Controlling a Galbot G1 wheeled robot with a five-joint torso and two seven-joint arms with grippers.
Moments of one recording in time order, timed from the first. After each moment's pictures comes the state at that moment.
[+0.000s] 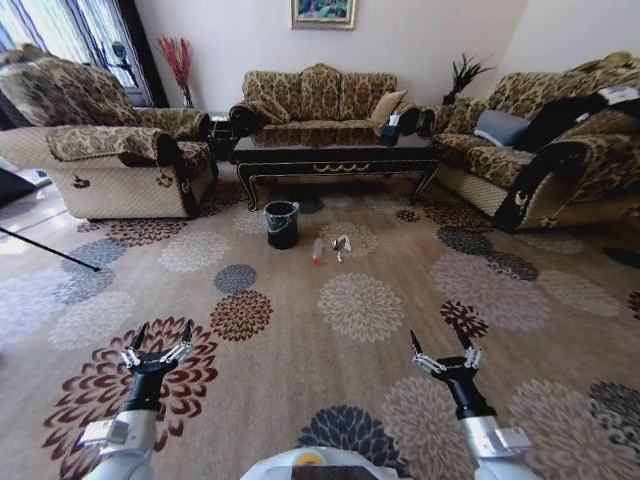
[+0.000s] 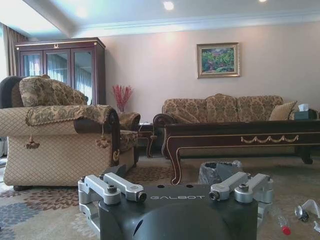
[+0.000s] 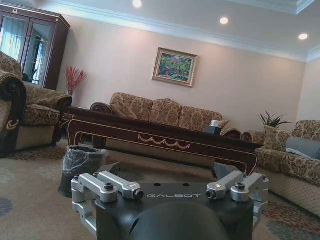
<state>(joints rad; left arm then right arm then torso) 1.89 -1.29 -0.81 -2.22 -0.36 -0.25 -0.08 -1.88 1.38 0.81 2.16 0.17 0.35 -0.13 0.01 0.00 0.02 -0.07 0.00</state>
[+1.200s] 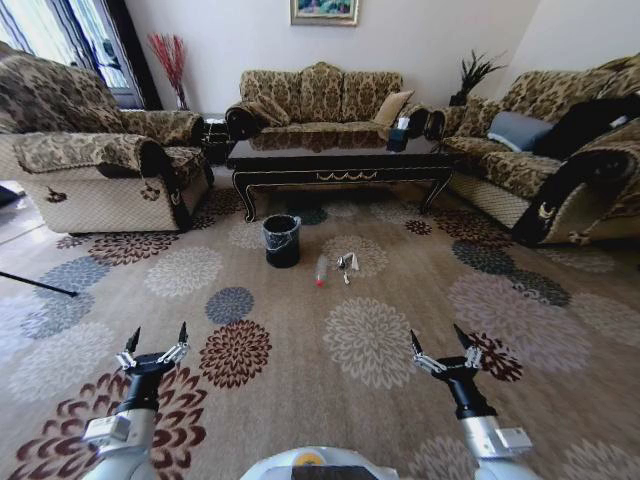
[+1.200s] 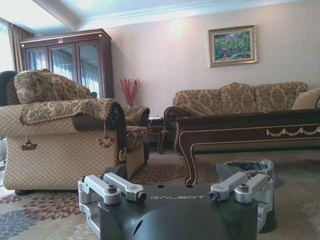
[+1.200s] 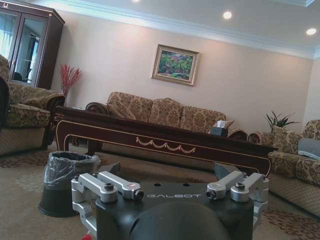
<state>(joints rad) 1.88 -1.31 -0.81 -2.21 -0.32 -0.22 -0.13 -1.89 1.38 0.81 2.17 0.17 0.35 -0.13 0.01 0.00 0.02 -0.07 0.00</state>
